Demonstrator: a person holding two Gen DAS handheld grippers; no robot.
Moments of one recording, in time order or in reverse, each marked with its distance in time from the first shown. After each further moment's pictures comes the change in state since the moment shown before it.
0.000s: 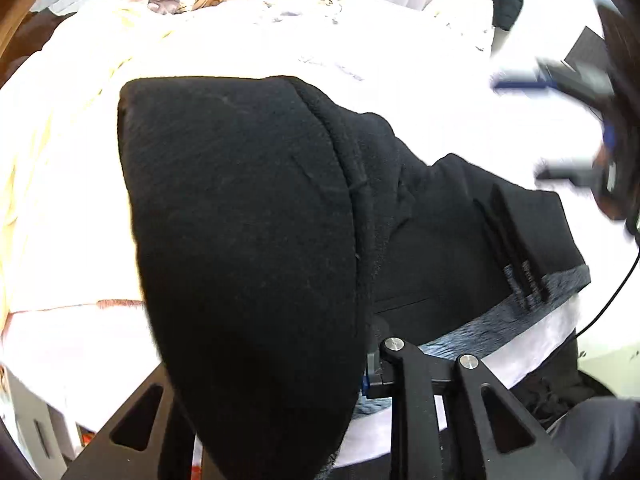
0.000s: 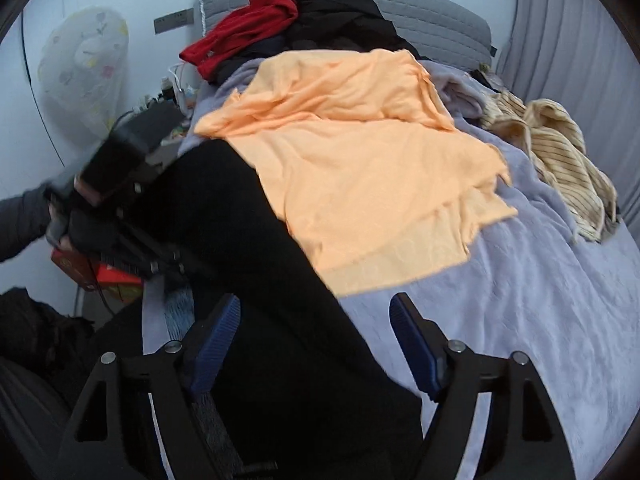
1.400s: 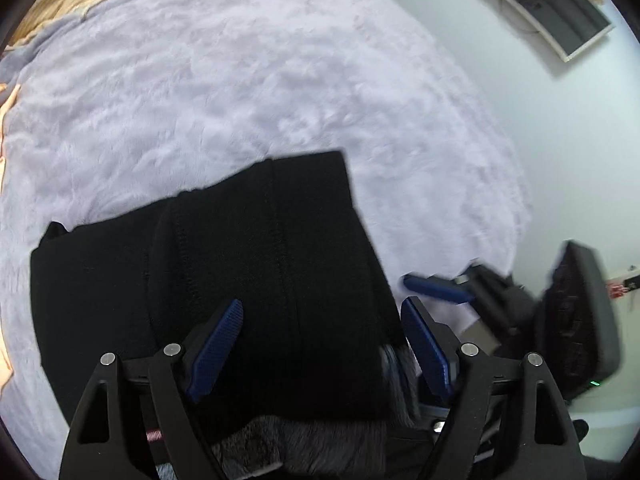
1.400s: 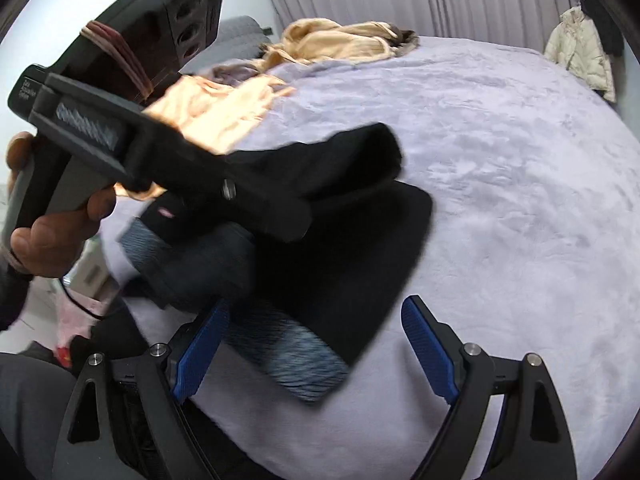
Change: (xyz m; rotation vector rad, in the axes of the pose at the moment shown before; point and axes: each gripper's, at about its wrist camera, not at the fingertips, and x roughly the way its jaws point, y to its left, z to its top) left arm 0.057 -0.348 0.056 0.236 0.235 -0.284; right arm -0.131 -0.004 -0.320 0.765 -0.205 -0.181
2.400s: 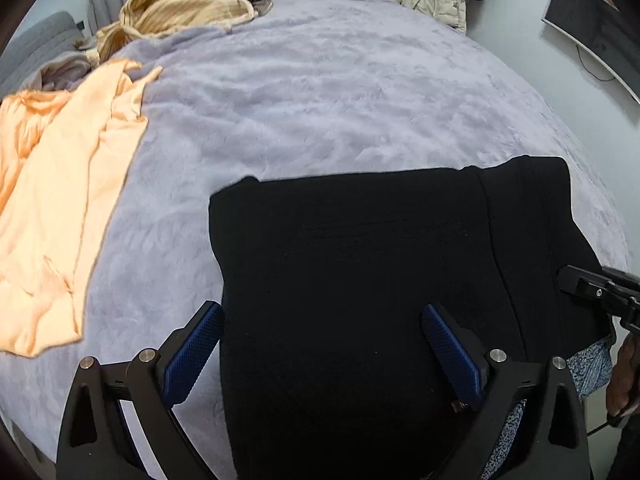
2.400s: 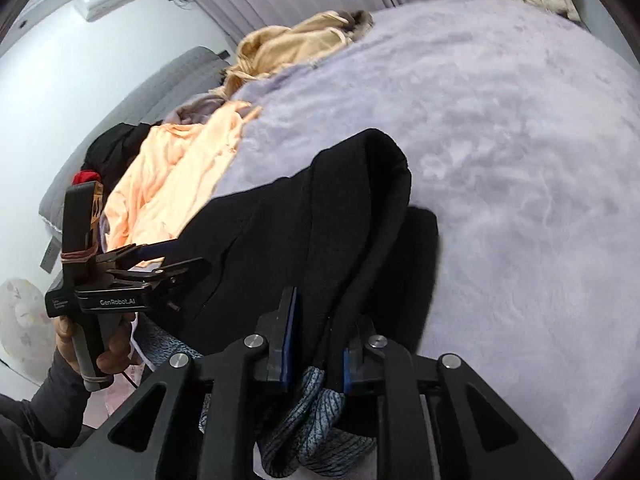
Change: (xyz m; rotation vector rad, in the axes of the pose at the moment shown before) left arm 0.015 0.128 -0.044 -0.158 -0.238 0.367; right arm 0.037 -0.033 0.027 0.303 0.016 0.025
